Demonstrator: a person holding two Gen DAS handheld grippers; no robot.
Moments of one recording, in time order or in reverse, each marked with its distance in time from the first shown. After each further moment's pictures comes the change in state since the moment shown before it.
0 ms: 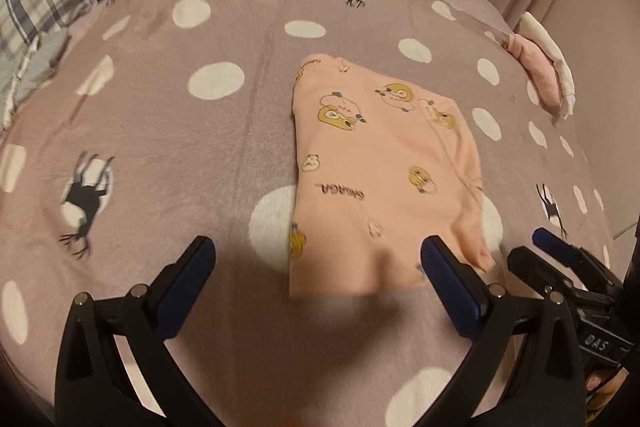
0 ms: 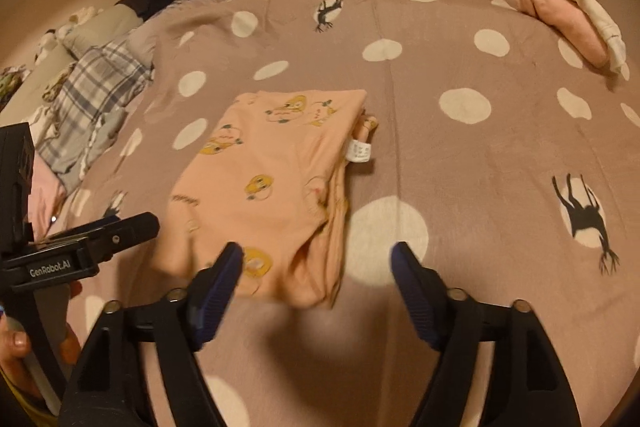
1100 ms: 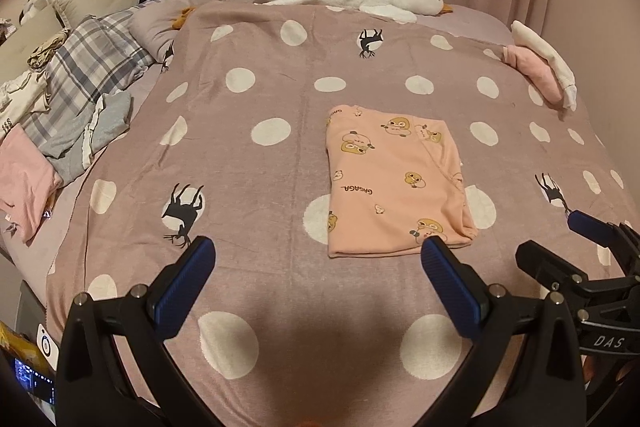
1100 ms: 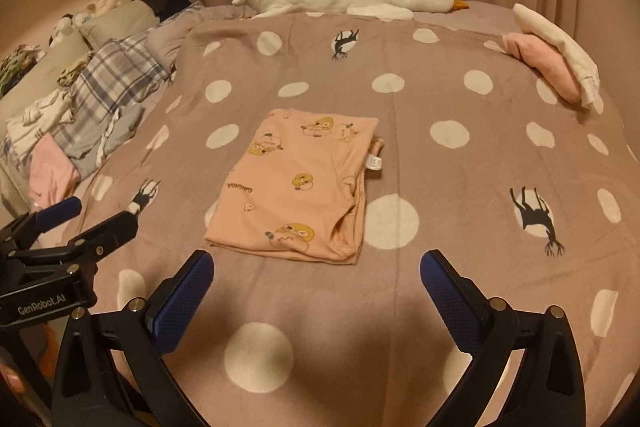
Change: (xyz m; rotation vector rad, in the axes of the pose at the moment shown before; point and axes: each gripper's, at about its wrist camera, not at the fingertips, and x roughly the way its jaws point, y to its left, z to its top) left arm -0.096 -0.027 -0.036 0.085 -0.159 0.191; right arm -0.064 0.050 -0.015 -0.072 -0.056 -0.083
